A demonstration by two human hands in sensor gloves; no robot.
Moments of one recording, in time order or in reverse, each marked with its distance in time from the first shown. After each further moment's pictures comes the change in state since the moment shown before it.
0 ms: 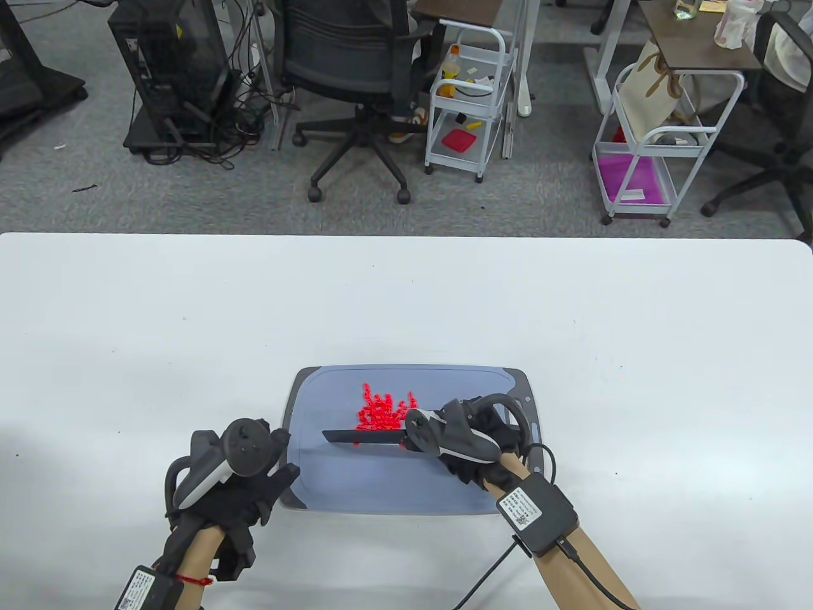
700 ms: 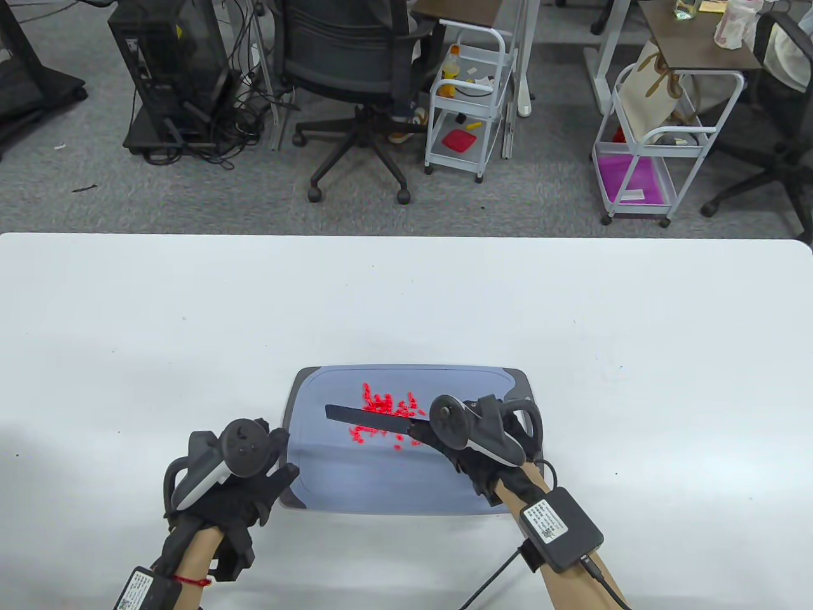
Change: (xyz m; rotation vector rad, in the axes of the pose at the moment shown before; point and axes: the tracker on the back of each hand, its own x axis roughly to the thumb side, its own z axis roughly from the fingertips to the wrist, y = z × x) left_hand 0.000 0.002 0.002 0.009 -0.007 0.004; right_hand -0.025 -0.024 0.019 -0.063 0.164 -0.224
